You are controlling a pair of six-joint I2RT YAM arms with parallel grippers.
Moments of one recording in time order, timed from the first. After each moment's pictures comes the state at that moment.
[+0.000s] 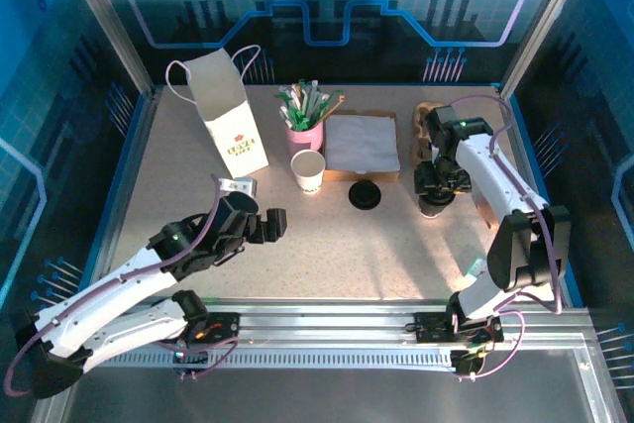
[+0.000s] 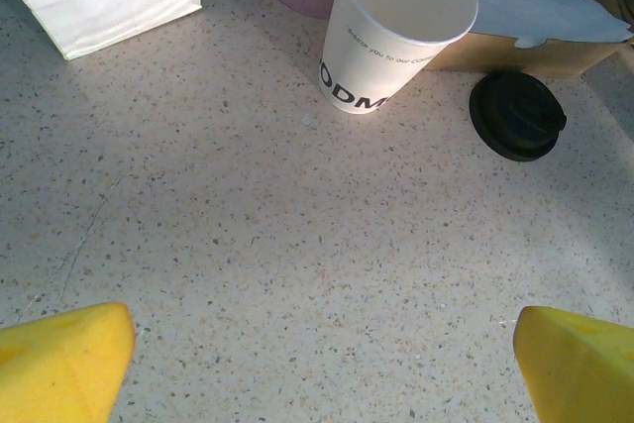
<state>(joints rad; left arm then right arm) -0.80 0.84 0.78 -0.74 -0.34 -0.69 0.16 1.58 1.36 -1.25 0.14 0.22</state>
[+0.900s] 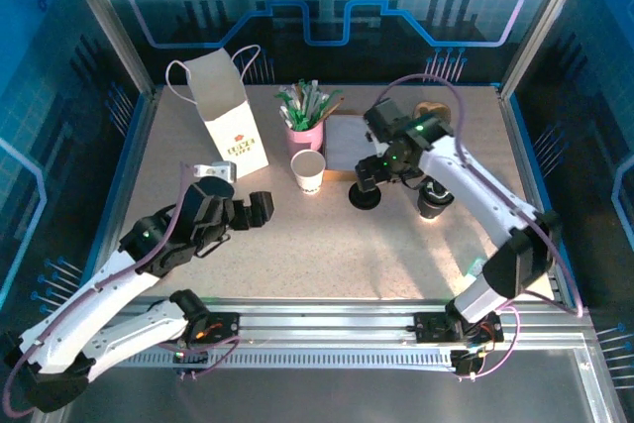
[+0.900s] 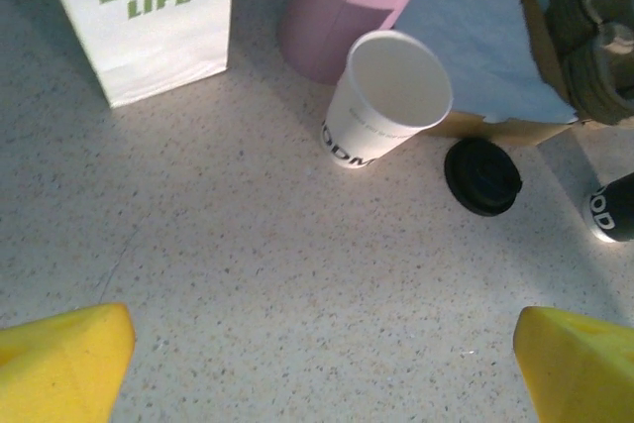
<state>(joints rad) -0.66 0.80 0.95 -0.88 -0.26 -0.67 0.57 1.62 1.56 -1.24 0.10 0.28</state>
